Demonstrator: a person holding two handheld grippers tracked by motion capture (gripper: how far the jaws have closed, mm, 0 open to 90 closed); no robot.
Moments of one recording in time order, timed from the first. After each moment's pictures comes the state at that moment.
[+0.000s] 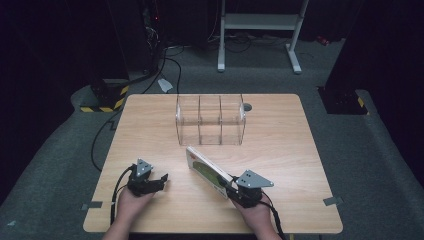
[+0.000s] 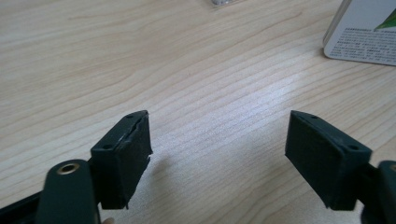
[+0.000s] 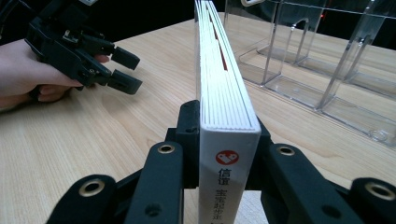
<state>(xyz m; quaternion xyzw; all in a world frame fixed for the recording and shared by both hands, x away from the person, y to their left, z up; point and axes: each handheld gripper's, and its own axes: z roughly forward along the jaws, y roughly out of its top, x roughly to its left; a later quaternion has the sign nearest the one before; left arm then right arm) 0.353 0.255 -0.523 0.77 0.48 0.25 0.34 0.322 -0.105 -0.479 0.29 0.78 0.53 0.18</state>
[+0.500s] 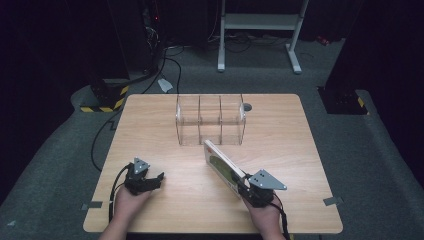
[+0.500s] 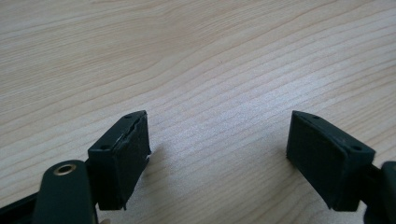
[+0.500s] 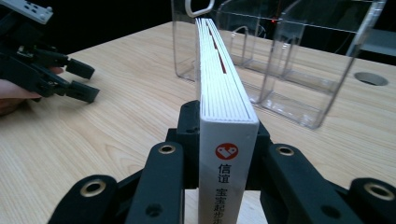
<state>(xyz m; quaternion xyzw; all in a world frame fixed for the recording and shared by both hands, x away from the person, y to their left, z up) 0.357 0.265 -0.528 0.76 0.50 0.25 0.33 0.317 -0.134 -0.470 0.35 0.75 0.52 0.23</state>
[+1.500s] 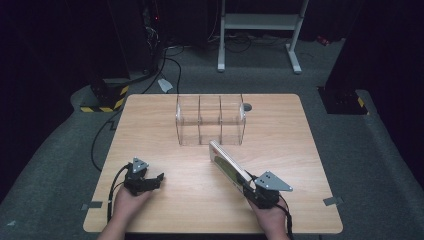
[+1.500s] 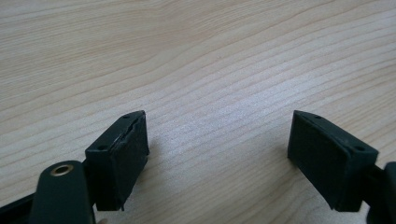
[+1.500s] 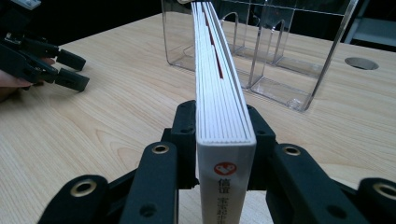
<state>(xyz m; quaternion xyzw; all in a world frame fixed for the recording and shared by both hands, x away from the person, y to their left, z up) 0.358 0.268 -0.529 0.76 0.51 0.23 0.33 0.316 -0.146 -0.477 0.36 0.75 0.51 0.23</state>
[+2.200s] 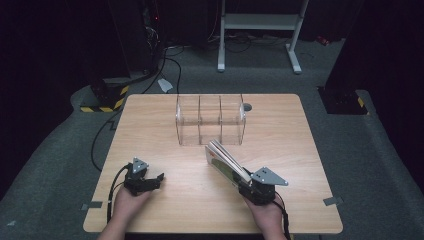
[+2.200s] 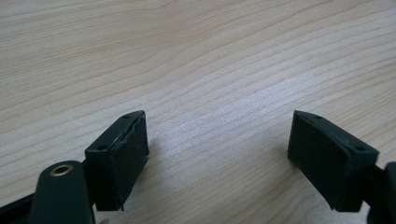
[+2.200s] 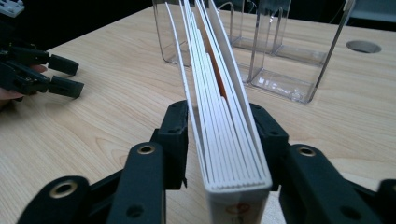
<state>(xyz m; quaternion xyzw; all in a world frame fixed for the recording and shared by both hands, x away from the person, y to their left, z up) 0.358 0.268 -0.529 0.76 0.50 0.23 0.33 0.323 -0.135 -0.471 0.40 0.75 0.49 0.21</state>
